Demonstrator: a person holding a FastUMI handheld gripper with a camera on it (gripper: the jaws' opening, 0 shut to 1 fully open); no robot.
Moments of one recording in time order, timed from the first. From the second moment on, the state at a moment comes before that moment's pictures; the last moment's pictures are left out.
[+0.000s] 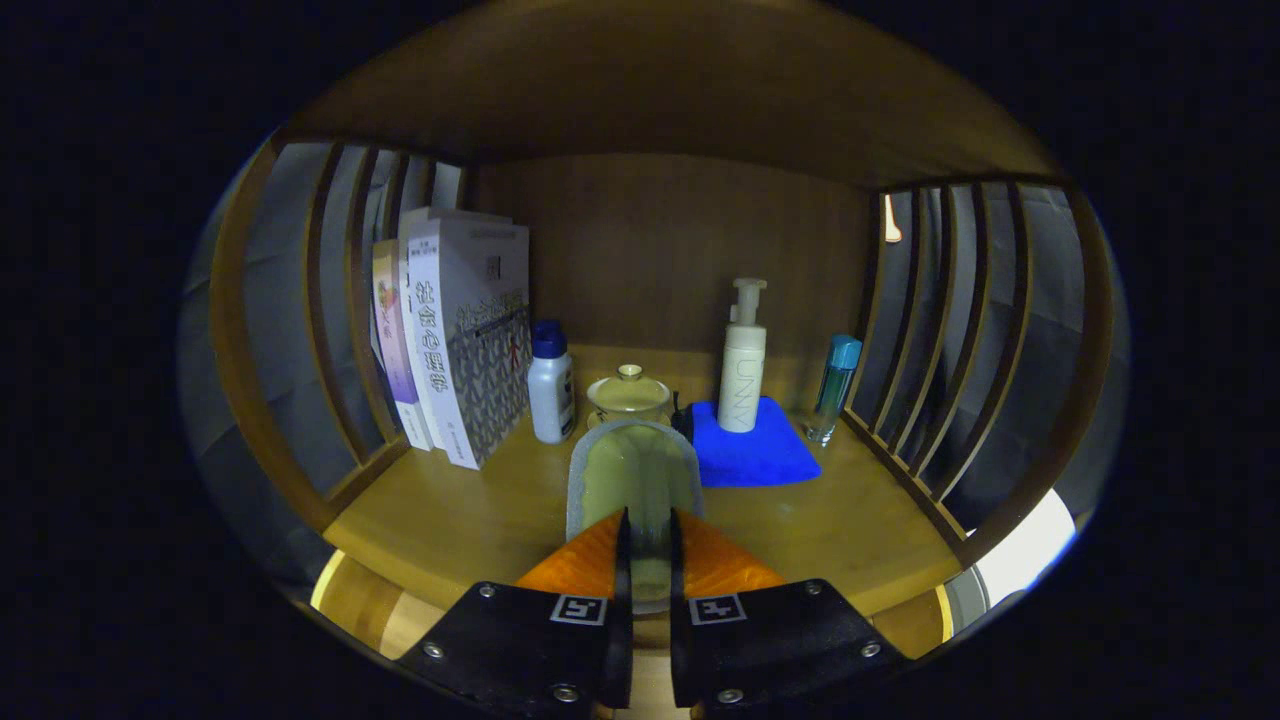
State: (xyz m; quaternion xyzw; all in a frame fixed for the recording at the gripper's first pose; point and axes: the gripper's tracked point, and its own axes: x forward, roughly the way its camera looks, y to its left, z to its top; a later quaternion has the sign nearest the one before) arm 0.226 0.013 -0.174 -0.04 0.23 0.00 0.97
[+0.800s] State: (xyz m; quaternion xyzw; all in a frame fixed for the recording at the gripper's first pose) arm 0.240 0.001 -0.203 0.00 0.25 0.01 0.97
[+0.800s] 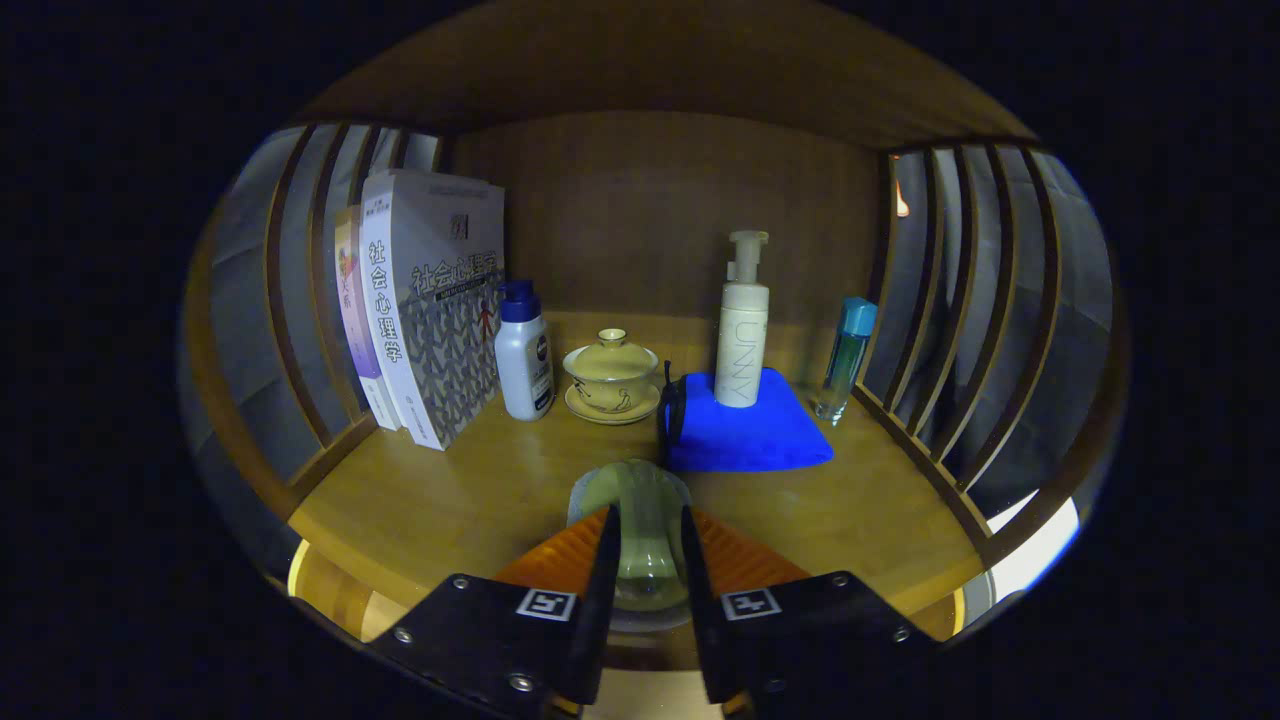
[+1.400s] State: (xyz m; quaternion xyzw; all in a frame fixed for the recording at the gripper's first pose) arm 0.099 -0.008 -0.099 0.03 0.06 0.02 1.00
